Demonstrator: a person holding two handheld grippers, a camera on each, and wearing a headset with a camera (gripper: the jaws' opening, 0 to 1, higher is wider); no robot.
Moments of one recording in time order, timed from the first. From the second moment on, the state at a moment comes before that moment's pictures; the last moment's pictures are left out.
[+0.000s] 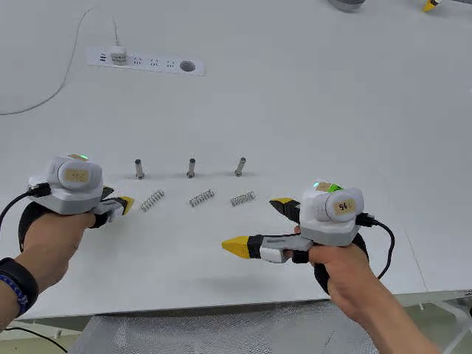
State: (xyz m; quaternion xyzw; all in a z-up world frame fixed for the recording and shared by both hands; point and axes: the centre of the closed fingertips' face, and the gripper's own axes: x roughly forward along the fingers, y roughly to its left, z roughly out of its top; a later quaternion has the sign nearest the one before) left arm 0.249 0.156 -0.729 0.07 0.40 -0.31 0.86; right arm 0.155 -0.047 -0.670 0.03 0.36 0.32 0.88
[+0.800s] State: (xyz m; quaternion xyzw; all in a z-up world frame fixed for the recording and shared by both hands) left arm 0.225 0.158 -0.686 0.06 0.36 -0.35 0.86; right arm 0.162 -0.058 -0.664 0.03 0.35 0.30 0.88
